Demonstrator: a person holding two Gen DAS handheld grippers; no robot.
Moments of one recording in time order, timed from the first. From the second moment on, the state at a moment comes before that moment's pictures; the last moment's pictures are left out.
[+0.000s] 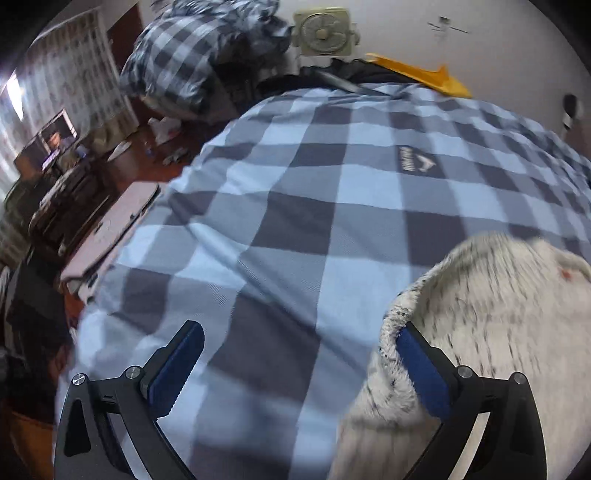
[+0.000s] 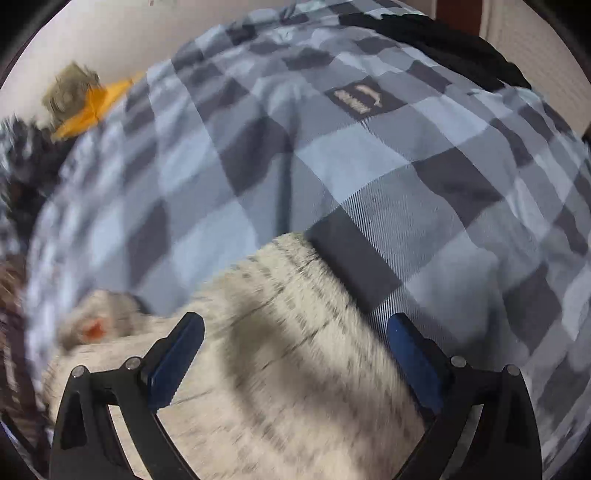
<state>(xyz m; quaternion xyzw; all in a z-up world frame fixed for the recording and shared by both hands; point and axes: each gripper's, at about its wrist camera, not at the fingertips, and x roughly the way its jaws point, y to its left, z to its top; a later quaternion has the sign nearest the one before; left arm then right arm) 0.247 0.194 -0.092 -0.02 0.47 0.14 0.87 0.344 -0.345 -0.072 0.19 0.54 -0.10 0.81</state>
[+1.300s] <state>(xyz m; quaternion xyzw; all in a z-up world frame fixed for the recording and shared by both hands) 0.096 0.165 -0.159 -0.21 0.67 0.01 0.72 0.212 -0.383 -0.174 0.41 0.66 -0.09 0.62</state>
